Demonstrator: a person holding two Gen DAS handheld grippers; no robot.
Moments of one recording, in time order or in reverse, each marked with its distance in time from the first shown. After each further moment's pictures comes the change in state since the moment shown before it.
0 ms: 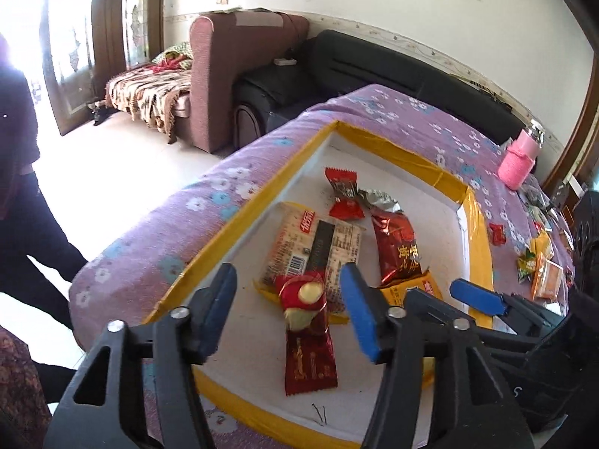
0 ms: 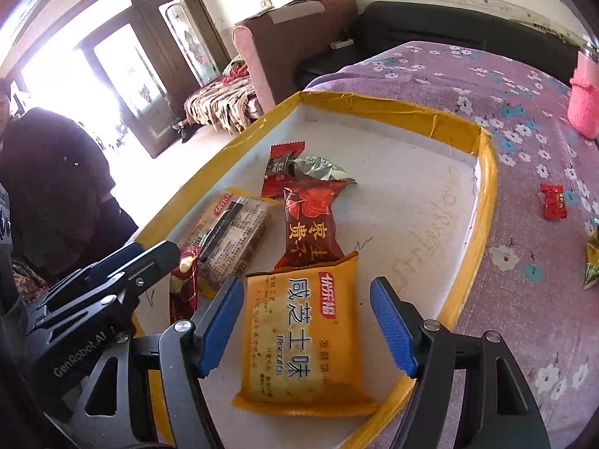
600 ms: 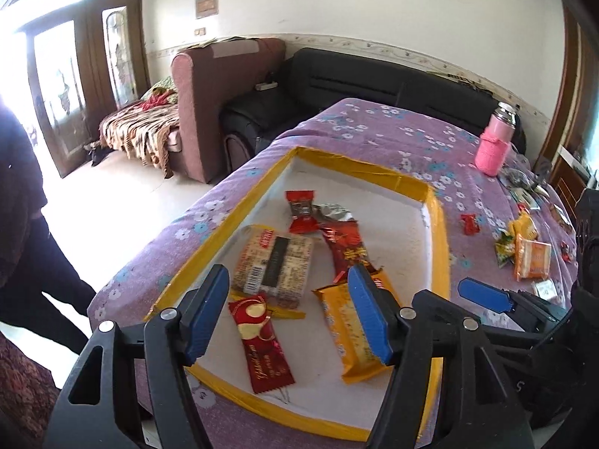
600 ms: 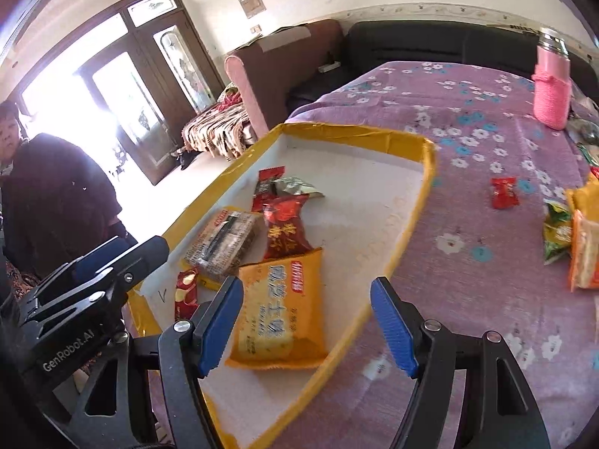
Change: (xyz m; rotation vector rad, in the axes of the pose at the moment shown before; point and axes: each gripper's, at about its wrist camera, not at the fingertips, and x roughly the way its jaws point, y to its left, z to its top) left arm -0.043 -0.049 -0.001 0.139 -0.075 0.013; right arm -0.056 -0.027 -0.019 0.056 -0.096 -0.002
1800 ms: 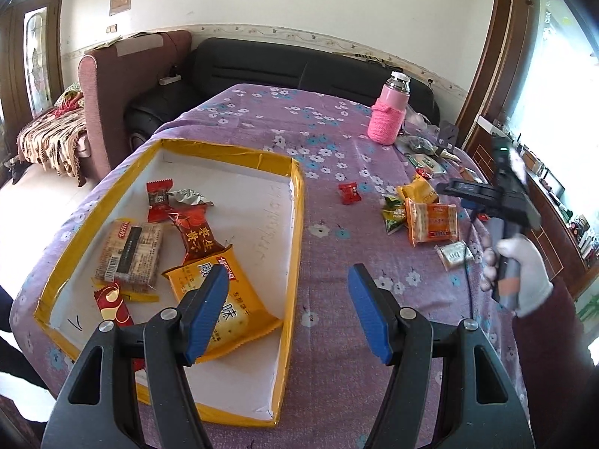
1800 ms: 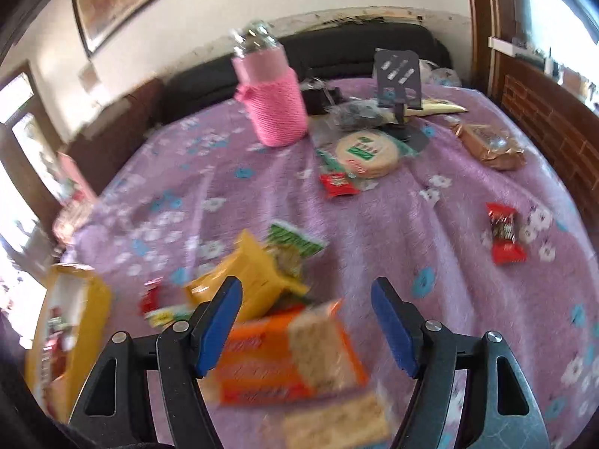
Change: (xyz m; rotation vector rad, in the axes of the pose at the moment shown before) left arm -0.019 -0.081 -0.012 0.106 0.053 -0.331; right arm -0.073 -0.285 0.043 0.371 -0.107 -0.486
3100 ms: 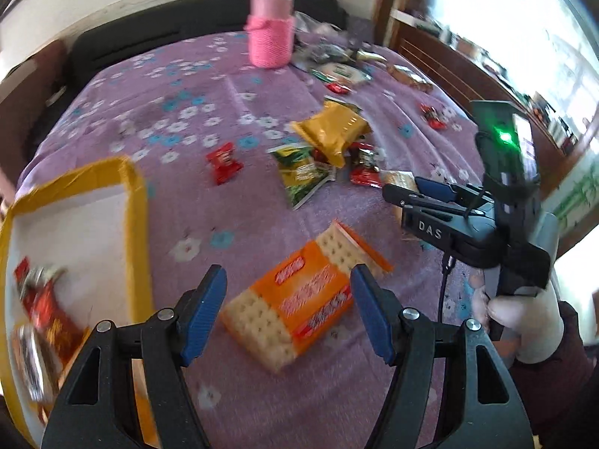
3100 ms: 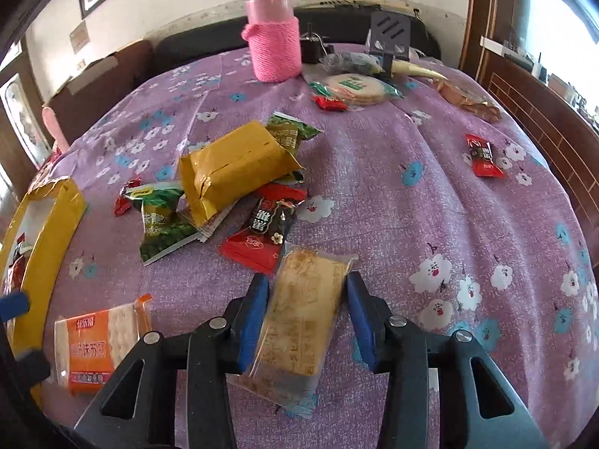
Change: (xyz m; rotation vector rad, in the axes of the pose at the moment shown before) left arm 0.119 -0.109 0.031 0.390 0.289 -0.216; right arm -0.013 0.014 -0.090 -0.072 0.041 -0.100
